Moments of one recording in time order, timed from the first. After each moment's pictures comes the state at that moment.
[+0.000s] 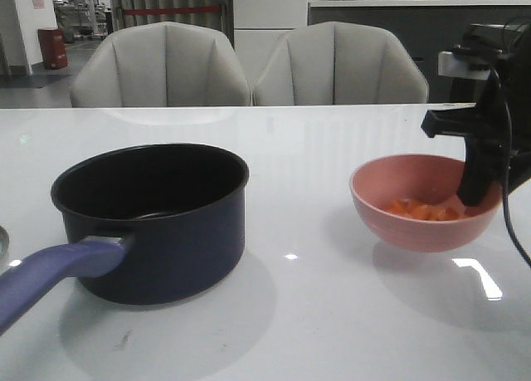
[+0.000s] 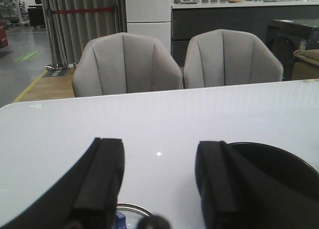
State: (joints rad) left arm -0.12 0.07 -0.32 -0.10 0.34 0.09; right arm 0.08 1.77 -1.17 0.20 0.71 -0.05
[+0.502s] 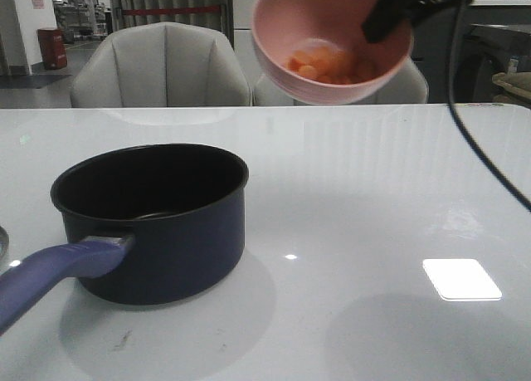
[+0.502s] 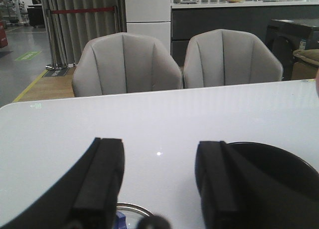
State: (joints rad) left arm -0.12 0.07 -0.32 -0.10 0.34 0.09; right arm 0.36 1.50 -1.17 0.24 0.38 -0.22
